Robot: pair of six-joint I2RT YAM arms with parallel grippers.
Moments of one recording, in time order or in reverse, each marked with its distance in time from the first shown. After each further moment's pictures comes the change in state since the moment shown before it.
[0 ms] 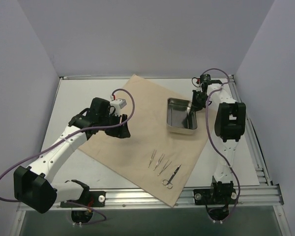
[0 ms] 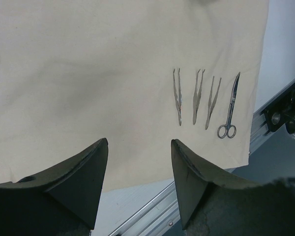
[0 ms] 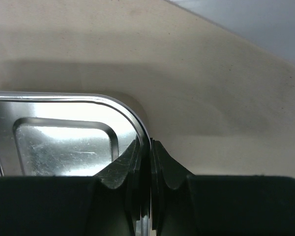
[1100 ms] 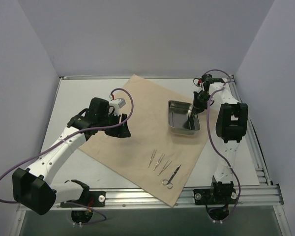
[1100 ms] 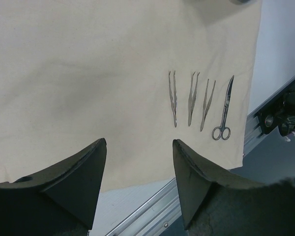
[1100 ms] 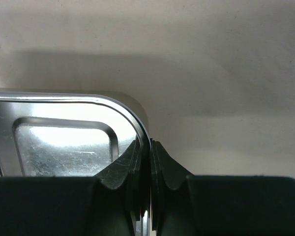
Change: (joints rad) left arm 0.002 -0.018 -0.005 0.007 0.006 -0.025; right arm -0.014 -0.060 -0.050 -0.078 0.010 -0.032
